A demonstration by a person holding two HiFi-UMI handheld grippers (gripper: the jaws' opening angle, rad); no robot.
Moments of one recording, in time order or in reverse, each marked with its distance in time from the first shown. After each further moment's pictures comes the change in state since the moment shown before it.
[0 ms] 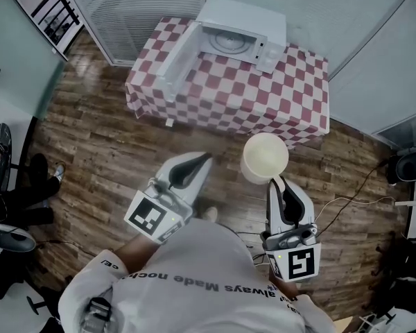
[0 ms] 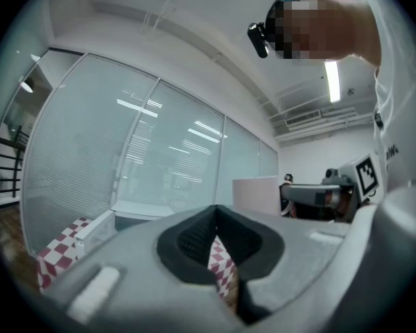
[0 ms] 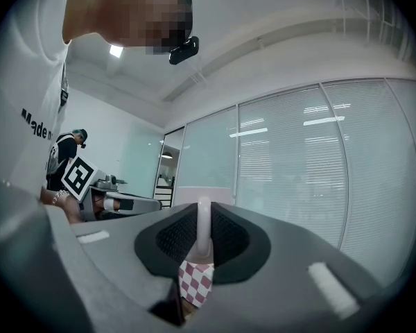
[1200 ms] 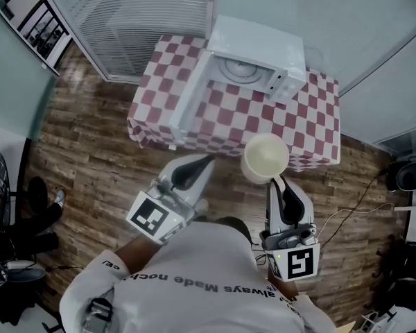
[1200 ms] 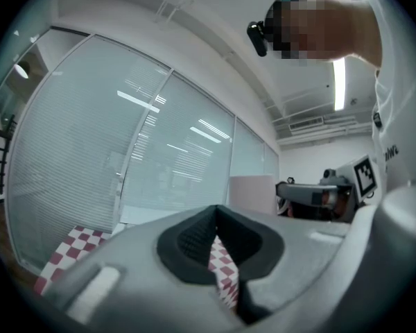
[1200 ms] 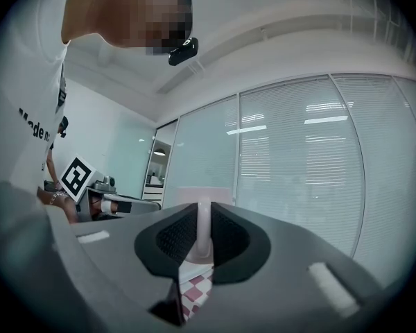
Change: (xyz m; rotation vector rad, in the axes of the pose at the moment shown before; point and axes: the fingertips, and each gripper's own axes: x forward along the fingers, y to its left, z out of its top) left arm 0.072 0.235 0.022 -0.028 -0.001 -0.060; right arm 0.248 -0.016 -0.005 -0.014 0.006 -0.050
